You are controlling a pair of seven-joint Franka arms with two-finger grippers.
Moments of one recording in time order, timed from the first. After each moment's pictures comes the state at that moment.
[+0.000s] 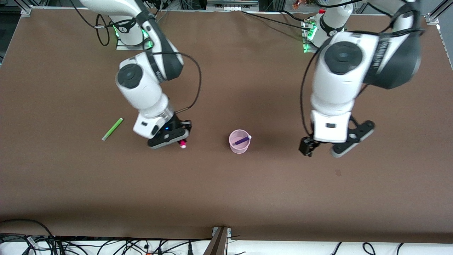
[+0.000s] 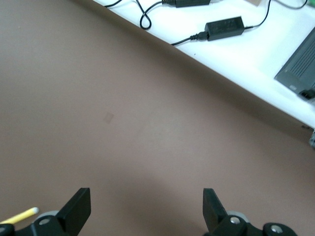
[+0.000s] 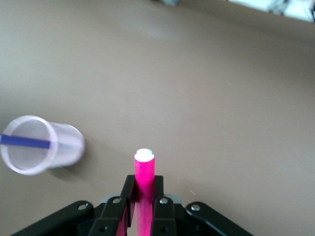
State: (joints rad) left arm -0.39 0.44 0.05 -1.26 0.21 1.83 -0.96; right arm 0.60 0.46 -0.07 -1.65 0.10 2.45 0.12
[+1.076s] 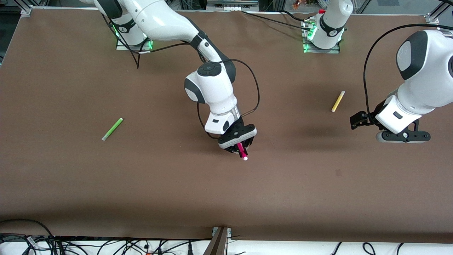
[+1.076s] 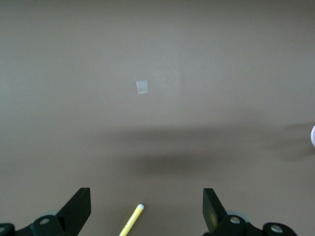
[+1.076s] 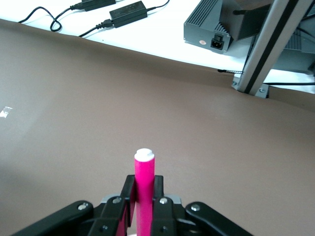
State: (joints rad) left arm -0.11 0.21 0.05 -1.67 0.00 1.87 -0.04; right arm 0.78 0.92 -0.09 -1.10 -0.12 2.65 0.47
